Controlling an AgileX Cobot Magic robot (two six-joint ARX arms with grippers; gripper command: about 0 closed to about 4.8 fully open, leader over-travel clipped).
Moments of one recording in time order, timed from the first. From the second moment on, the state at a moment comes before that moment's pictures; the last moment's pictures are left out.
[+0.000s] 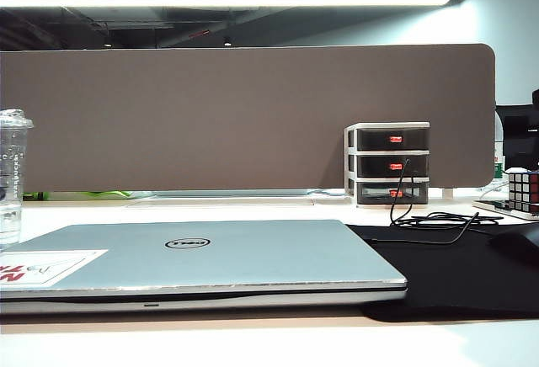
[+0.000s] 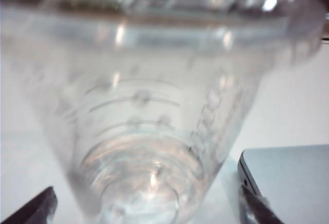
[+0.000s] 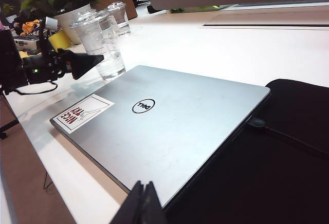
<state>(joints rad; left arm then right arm) 0.21 1.70 0.12 1.42 0.34 -0.03 0.00 0.00 0.01 -0.12 -0.82 0.16</state>
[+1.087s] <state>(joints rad) 0.20 1.48 0.00 1.42 0.38 -0.18 0.00 0.00 0.01 -0.12 -0.81 0.16</state>
